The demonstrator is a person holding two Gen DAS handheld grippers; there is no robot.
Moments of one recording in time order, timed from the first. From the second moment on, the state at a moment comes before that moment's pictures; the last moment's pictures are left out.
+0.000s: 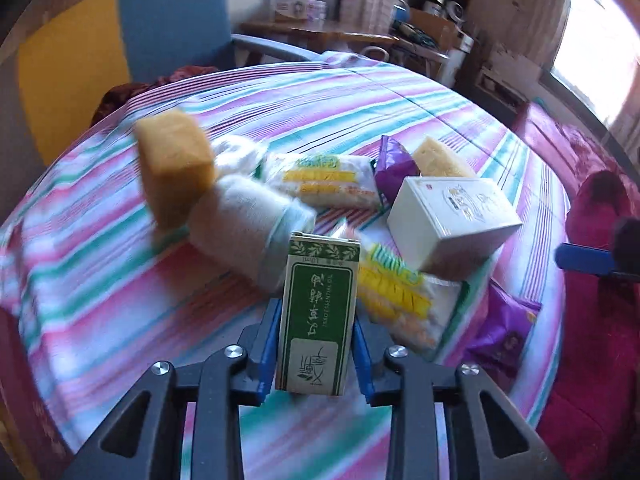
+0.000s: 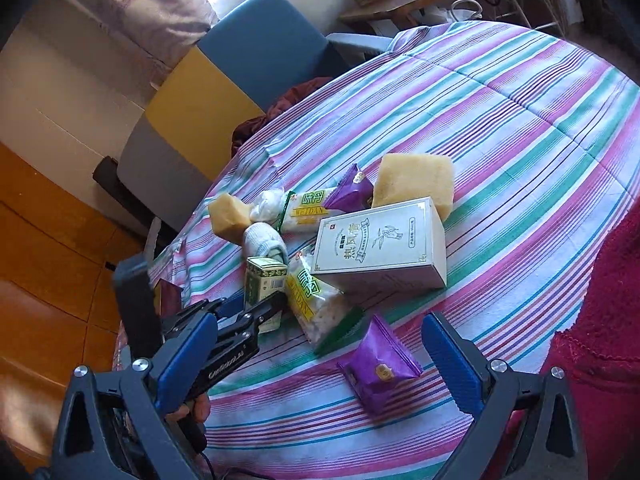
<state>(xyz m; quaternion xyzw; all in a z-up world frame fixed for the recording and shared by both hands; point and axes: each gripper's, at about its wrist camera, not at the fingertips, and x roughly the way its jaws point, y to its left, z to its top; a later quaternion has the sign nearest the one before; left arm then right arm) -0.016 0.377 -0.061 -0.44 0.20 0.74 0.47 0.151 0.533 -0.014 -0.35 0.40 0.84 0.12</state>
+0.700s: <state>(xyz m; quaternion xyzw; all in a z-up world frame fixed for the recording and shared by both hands) 0.042 0.251 -0.036 -0.44 0.12 0.77 0.45 0.101 0.513 -0.045 -0.54 0.30 0.77 0.17</state>
